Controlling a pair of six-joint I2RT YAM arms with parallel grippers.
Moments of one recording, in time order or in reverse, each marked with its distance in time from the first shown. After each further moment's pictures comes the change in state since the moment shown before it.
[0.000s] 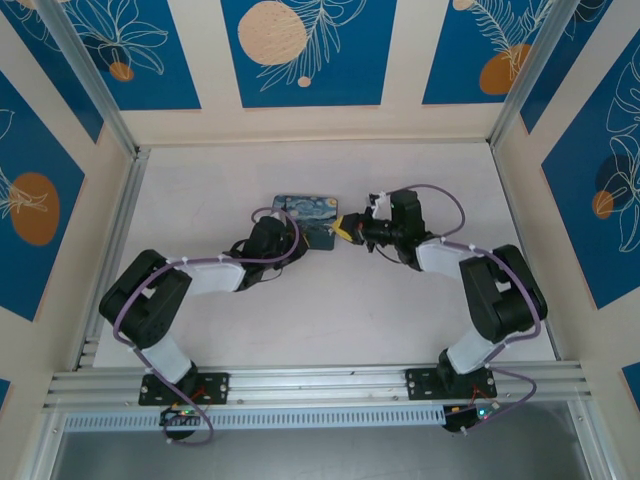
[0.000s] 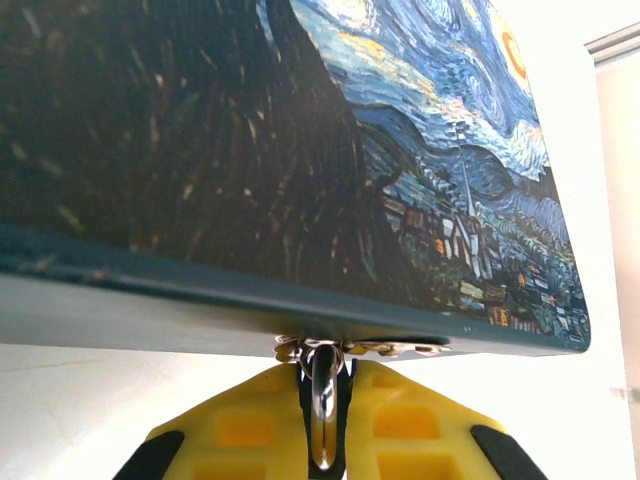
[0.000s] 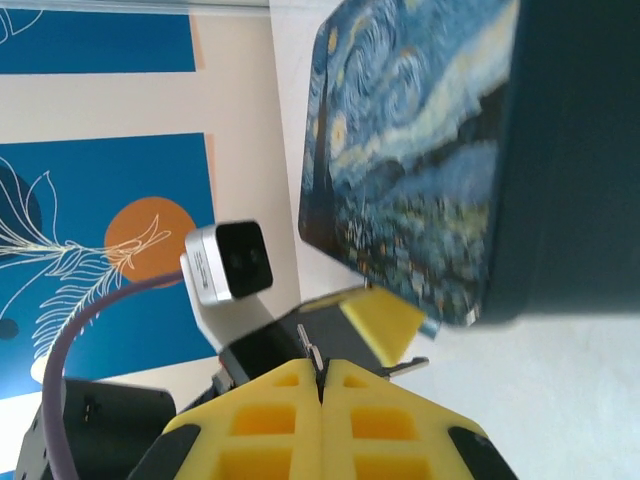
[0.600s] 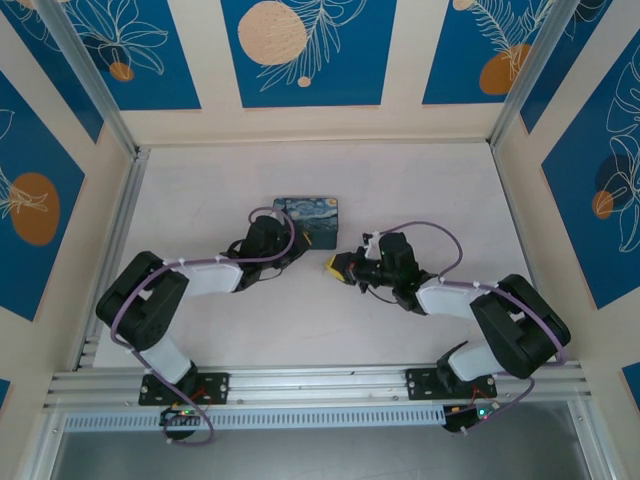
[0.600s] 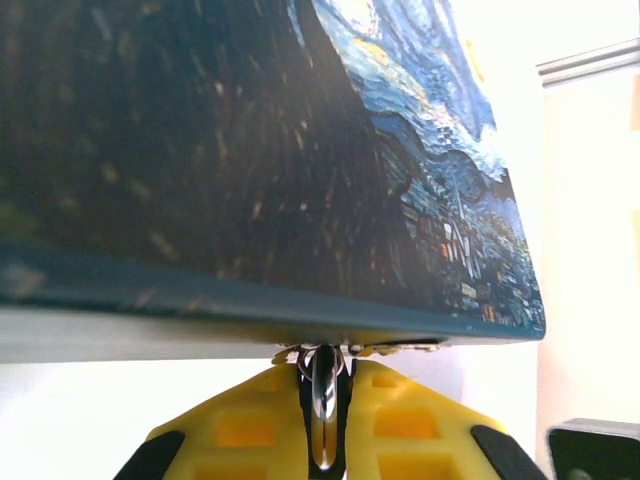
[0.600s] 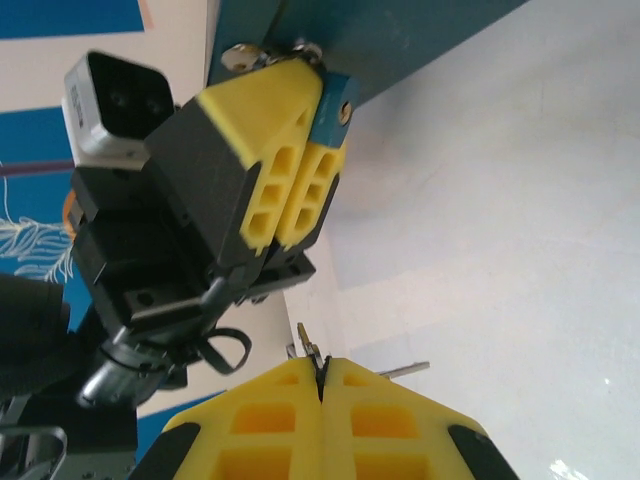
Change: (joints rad) left arm 0.011 -0.023 -0.017 0.051 0.075 -0.153; right arm 0.219 -0.171 -0.295 0.148 0.242 0.176
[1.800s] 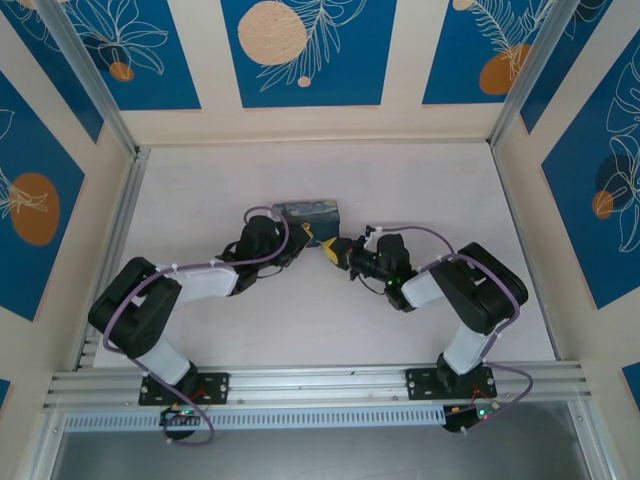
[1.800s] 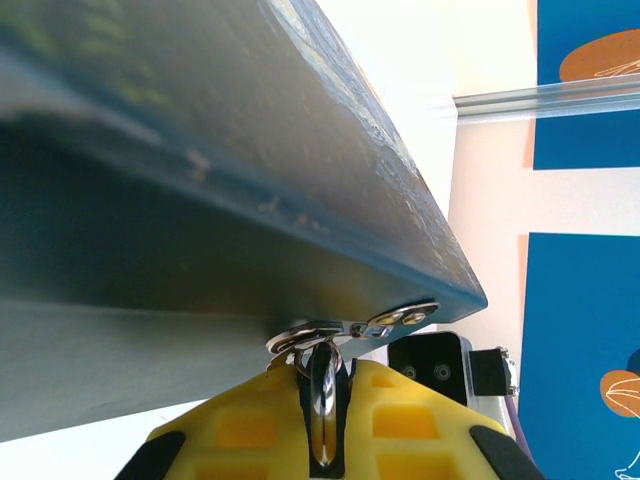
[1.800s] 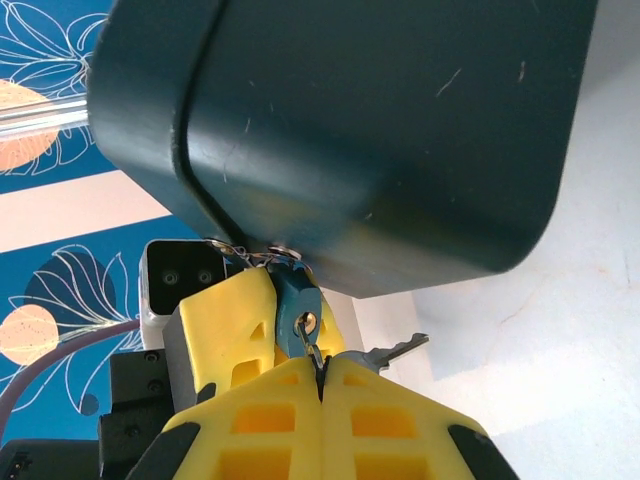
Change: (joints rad) left arm 0.000 -0.049 -0.036 0.108 0.038 -0.167; right arm -0.016 0.298 0.009 0.502 0.120 0.236
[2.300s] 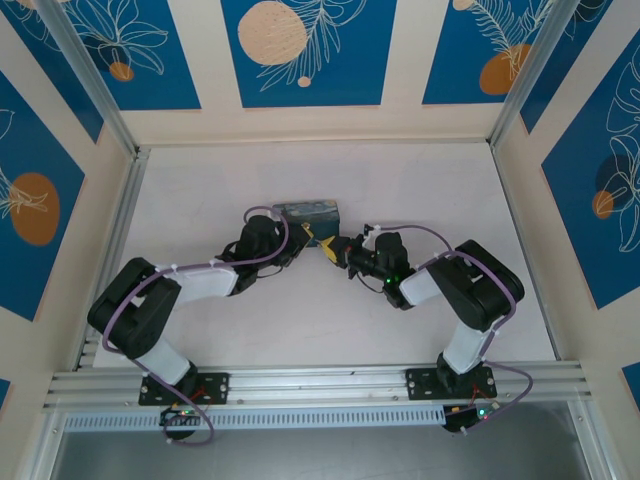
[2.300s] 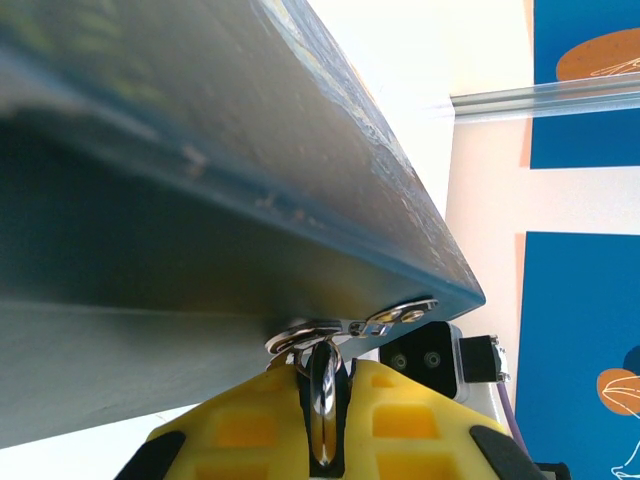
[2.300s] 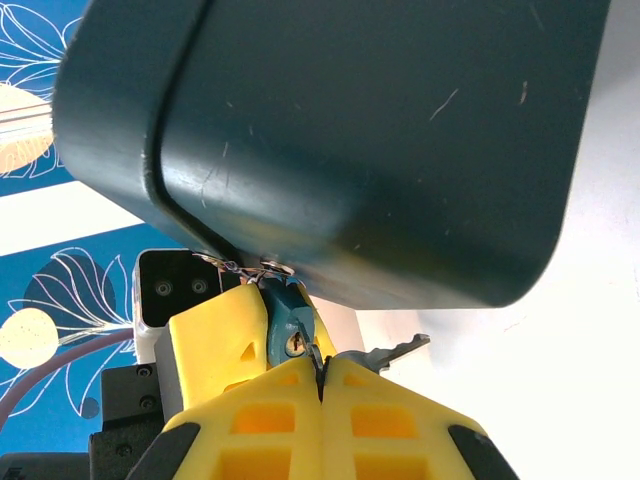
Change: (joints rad) left arm 0.000 -0.003 0.000 0.000 0.003 -0.001; right arm 0.000 0.024 0.022 0.001 -0.006 0.007
